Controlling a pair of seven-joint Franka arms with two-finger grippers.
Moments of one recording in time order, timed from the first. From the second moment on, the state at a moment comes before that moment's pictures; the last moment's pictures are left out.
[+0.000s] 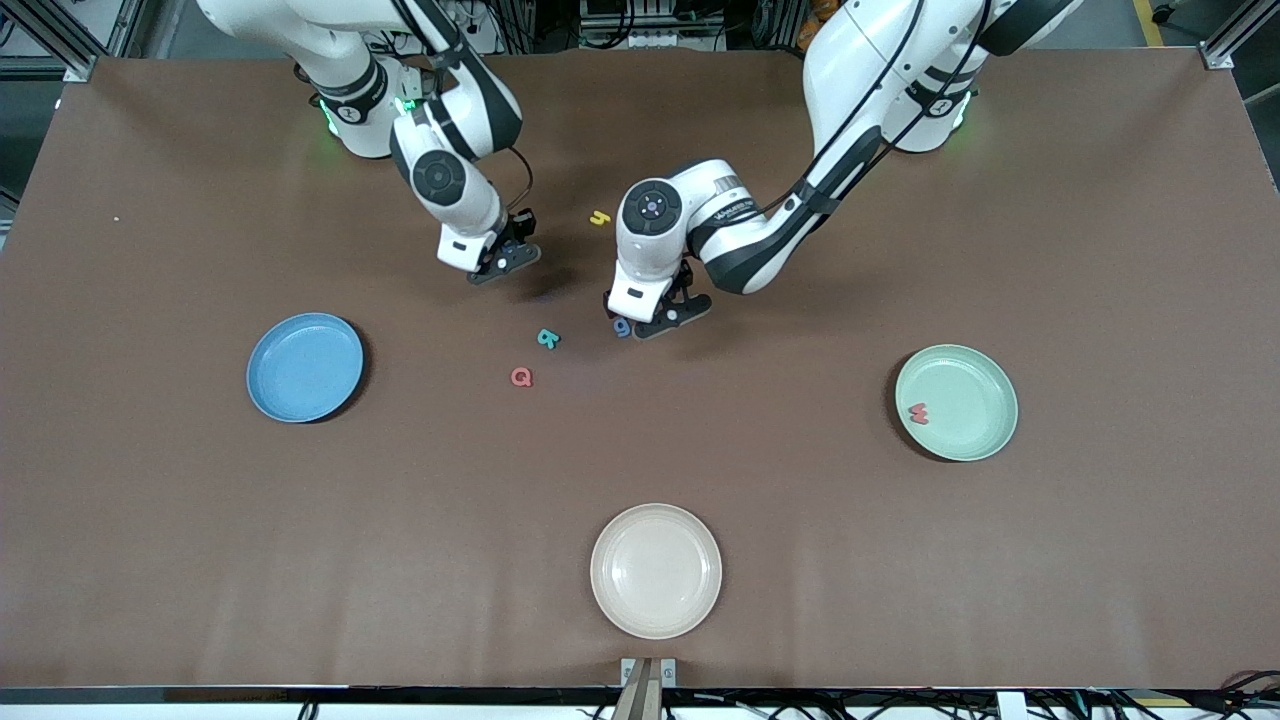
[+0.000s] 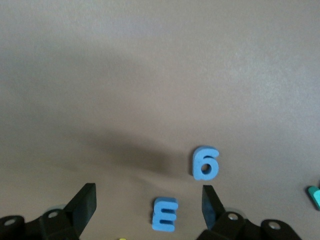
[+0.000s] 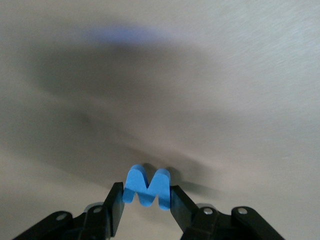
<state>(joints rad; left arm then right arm) -0.50 0.71 -0.47 -1.72 0.28 2.32 -1.50 0.56 0.19 0.11 -2.56 0.31 2.52 -0.01</state>
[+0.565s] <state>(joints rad) -0.57 0.77 -0.45 -1.69 0.31 2.32 -1.55 0.56 0.19 -0.15 -2.39 0.10 2.26 -0.12</state>
